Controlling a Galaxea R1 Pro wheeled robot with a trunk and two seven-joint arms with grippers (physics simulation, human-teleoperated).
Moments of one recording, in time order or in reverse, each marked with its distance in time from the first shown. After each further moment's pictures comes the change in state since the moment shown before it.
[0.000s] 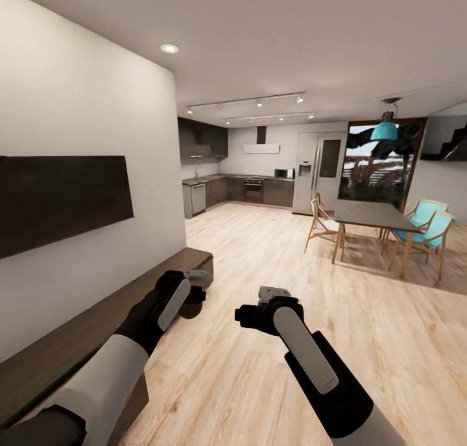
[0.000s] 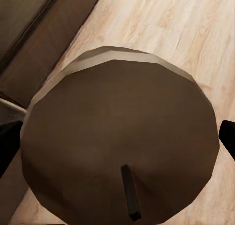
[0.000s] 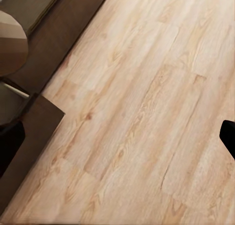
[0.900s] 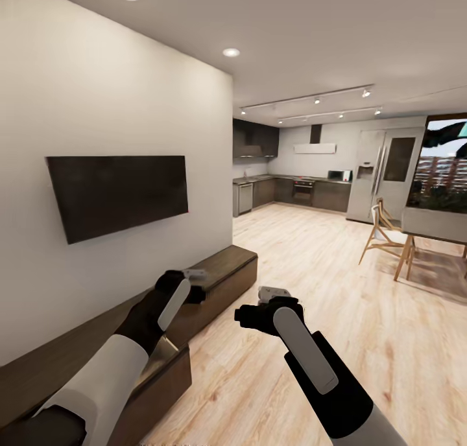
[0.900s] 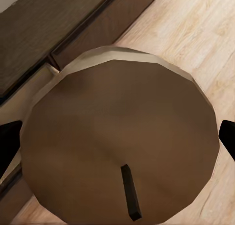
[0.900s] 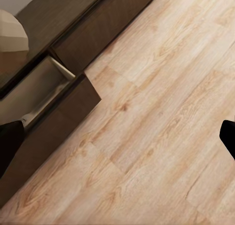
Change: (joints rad) left arm 0.000 0.000 0.000 -0.003 0.000 0.000 -0.001; right arm 0.000 0.000 0.002 0.000 0.000 0.000 0.000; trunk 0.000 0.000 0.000
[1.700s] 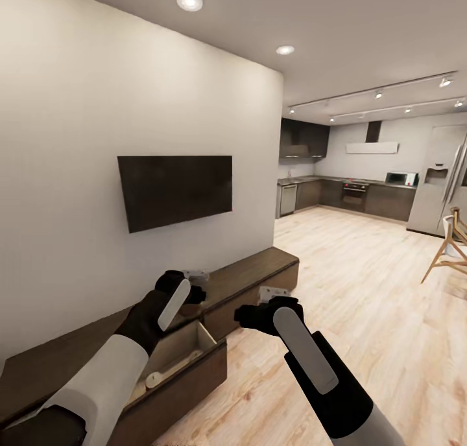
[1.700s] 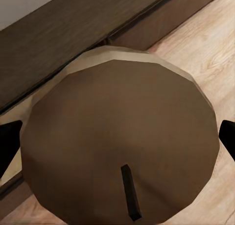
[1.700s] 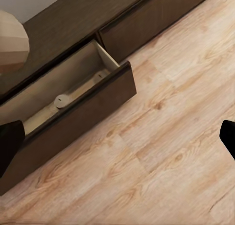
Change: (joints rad) left arm -0.001 0.000 0.000 0.003 0.000 0.000 0.000; right arm 0.000 0.000 0.000 0.001 -0.001 0.000 0.002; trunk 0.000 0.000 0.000
